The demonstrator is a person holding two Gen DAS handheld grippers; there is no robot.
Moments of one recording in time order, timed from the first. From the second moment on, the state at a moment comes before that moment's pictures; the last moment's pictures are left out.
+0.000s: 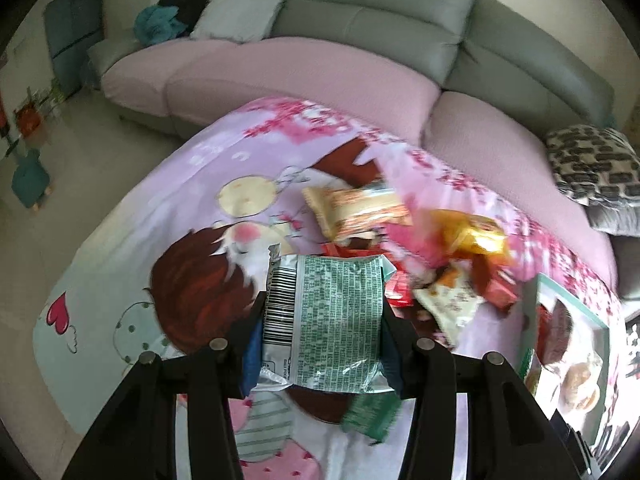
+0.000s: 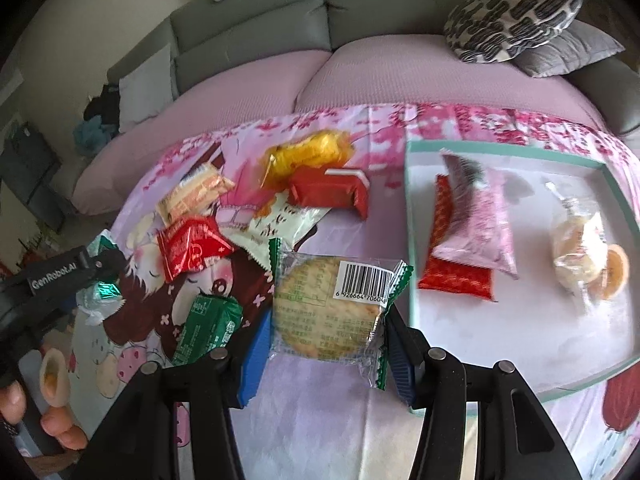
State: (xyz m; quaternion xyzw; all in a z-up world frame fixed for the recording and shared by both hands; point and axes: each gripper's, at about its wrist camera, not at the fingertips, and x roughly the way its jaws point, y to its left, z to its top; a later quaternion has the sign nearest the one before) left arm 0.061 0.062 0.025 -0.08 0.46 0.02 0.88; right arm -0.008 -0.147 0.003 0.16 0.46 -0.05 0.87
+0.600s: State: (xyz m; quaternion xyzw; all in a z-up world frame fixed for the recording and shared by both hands) left arm 0.023 -0.080 0.024 0.01 0.47 -0.17 0.86; right arm -0.057 -0.268 0.036 0.25 0.40 -0.17 0.86
